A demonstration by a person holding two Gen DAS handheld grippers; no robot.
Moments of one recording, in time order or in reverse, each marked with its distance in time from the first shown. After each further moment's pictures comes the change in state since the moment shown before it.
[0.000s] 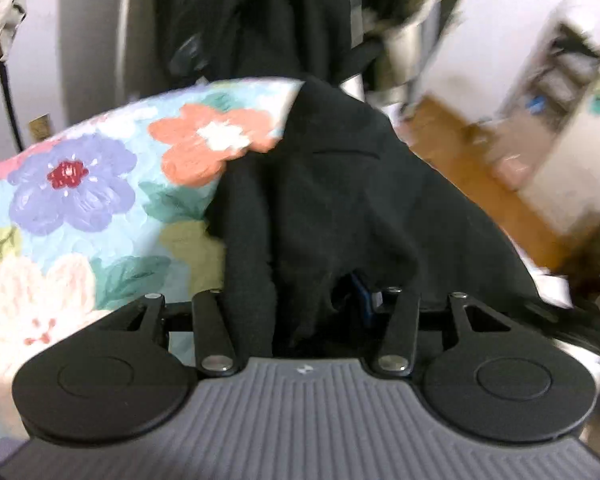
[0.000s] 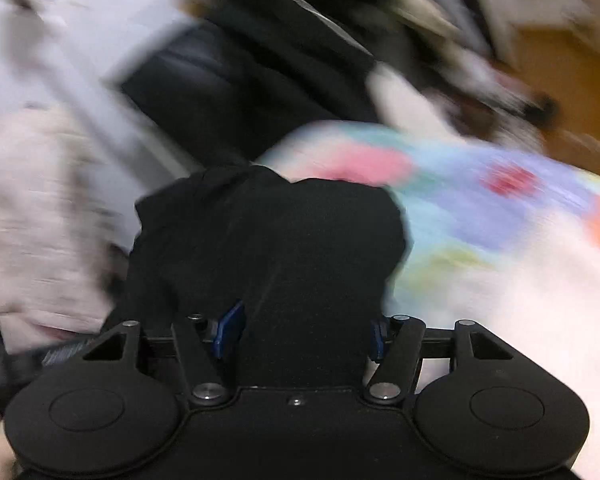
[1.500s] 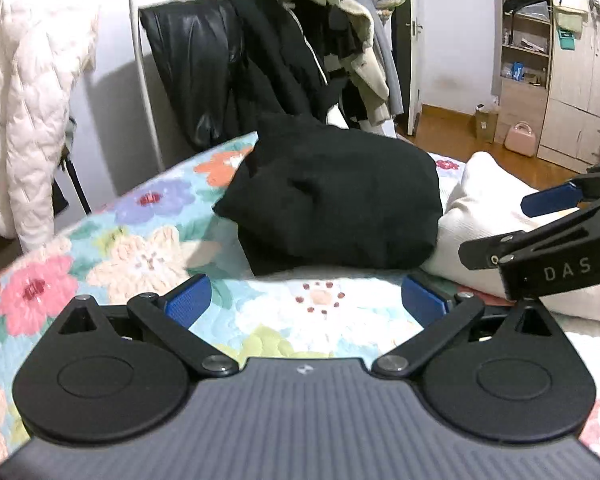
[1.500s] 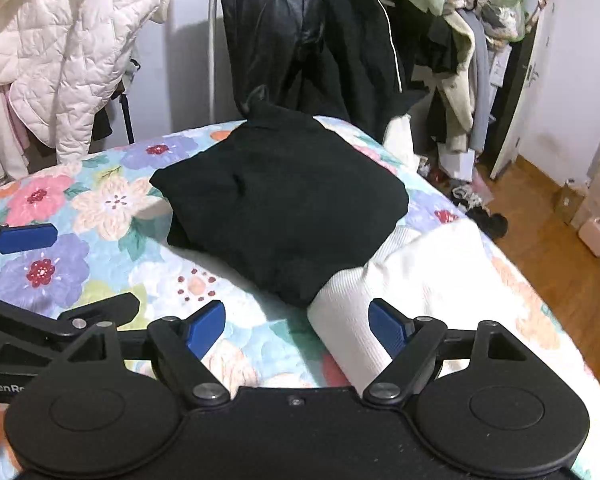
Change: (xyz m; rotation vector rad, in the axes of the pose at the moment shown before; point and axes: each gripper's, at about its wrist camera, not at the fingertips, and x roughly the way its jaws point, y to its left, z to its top) left arm -0.203 -0.056 -0.176 0.326 -0.236 0.137; right arm -0.090 0.105 -0.103 -0.544 0.054 -0.189
